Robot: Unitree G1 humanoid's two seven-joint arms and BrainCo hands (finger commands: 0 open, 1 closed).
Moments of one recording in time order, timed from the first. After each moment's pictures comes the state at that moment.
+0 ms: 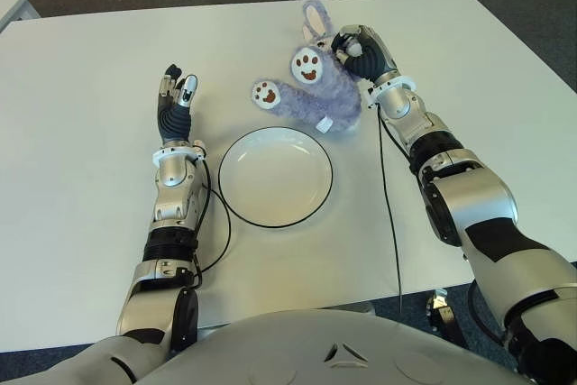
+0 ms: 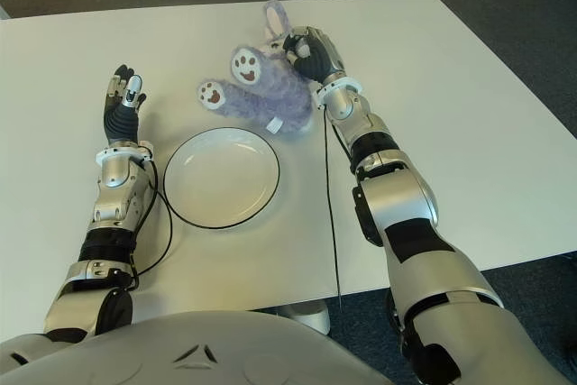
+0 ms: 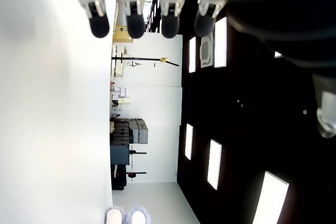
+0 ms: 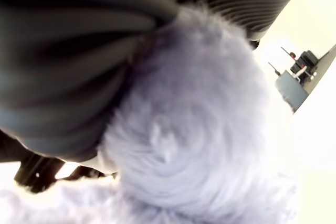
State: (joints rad) left arm -0.24 0.06 0.19 0.38 -0.12 -0.24 0.14; right arm -0.99 -0.28 0.26 1.24 -0.46 -0.58 -0.22
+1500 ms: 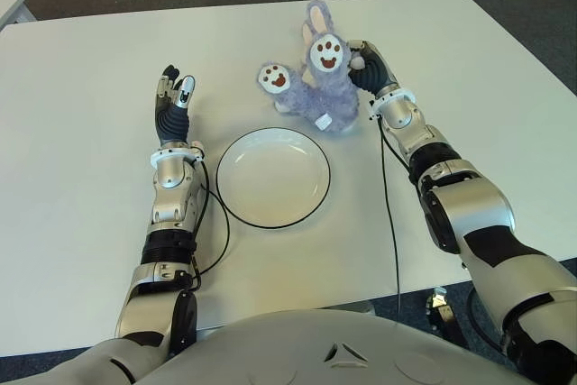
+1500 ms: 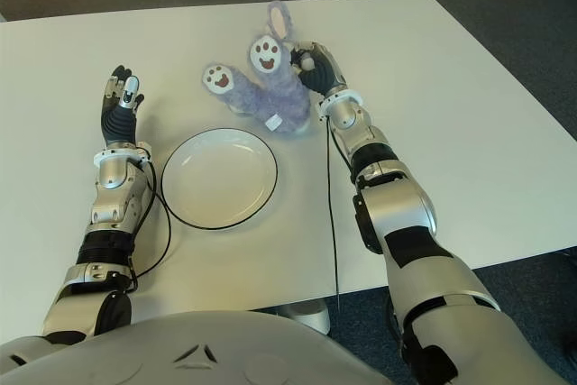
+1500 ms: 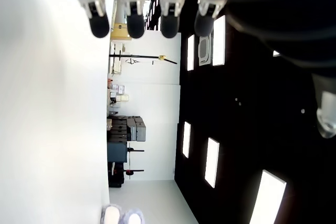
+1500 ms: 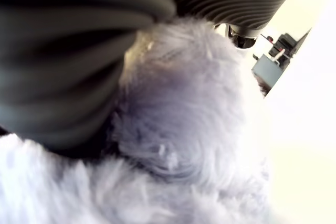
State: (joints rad) left arm -0.22 0.06 0.19 0.35 -0.13 -0.23 0.14; right arm -0.93 -0.28 0.24 1.24 -0.40 -0.57 -0.16
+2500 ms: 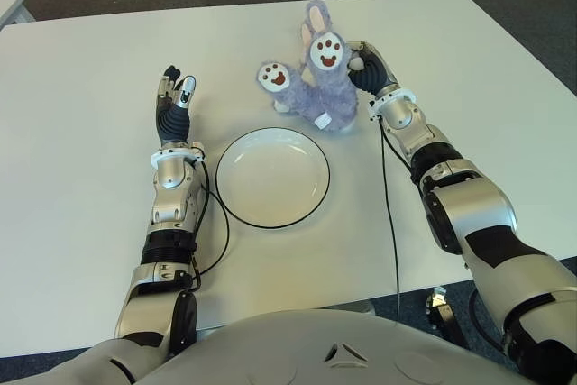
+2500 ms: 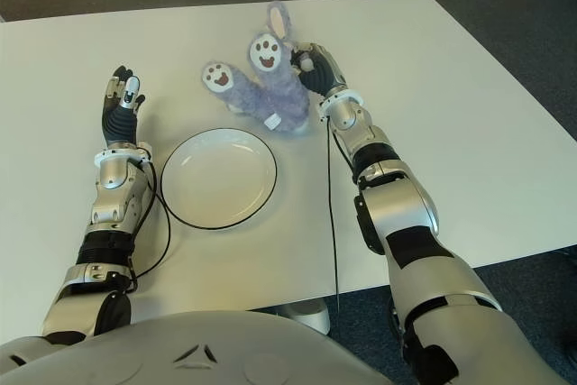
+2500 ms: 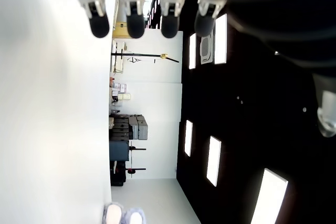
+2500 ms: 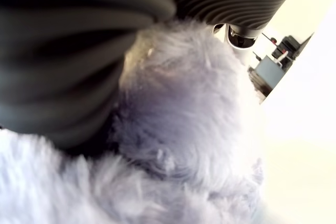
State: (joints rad) left arm -0.22 0.06 0.18 0.35 -0.13 -0.22 0.14; right arm -0.93 -0.29 0.27 1.24 -0.41 -0.58 -0.17
